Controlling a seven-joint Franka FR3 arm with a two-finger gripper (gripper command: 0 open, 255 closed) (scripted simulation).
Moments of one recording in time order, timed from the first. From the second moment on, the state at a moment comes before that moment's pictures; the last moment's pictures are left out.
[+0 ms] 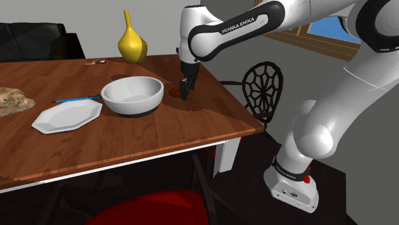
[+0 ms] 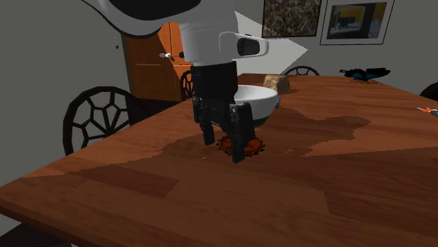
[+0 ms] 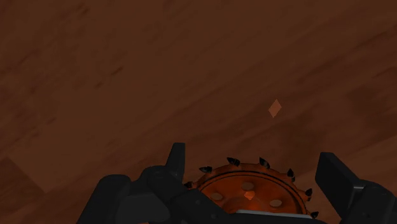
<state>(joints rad) 0.20 -0.27 -0.01 -2.28 -0.05 2.11 -0.12</state>
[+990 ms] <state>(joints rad) 0.20 -0.28 -0.01 -2.25 -0.05 2.07 -0.12</state>
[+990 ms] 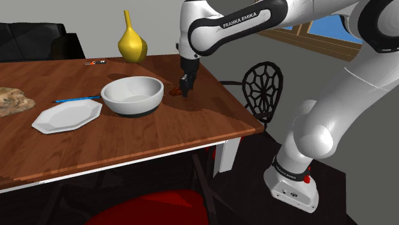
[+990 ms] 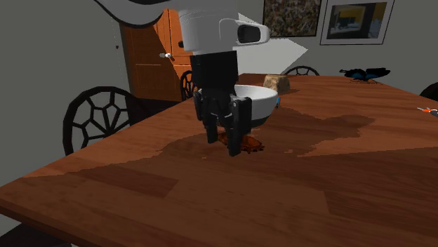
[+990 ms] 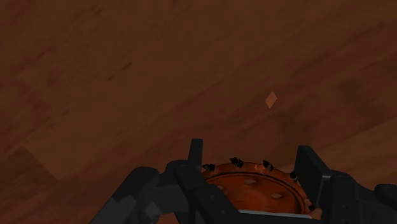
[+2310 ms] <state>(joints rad) 0.20 -0.29 -0.01 -2.00 -0.05 1.80 -0.13</state>
